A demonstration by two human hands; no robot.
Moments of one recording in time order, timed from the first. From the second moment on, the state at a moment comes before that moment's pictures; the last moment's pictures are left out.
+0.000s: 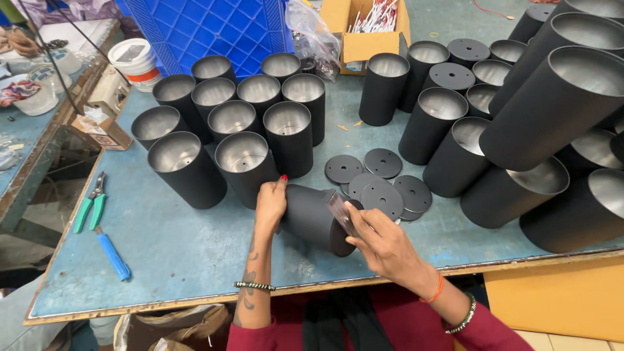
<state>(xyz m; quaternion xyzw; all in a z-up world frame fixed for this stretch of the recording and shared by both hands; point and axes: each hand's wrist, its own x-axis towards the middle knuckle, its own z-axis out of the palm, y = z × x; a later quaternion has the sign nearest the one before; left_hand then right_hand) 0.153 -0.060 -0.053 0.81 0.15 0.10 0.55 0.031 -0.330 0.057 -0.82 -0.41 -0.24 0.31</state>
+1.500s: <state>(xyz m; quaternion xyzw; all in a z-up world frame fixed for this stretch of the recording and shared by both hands) 0.127 -0.059 -0.076 0.66 0.16 0.16 0.72 0.059 -0.335 0.045 -0.68 -0.54 -0.48 0.13</state>
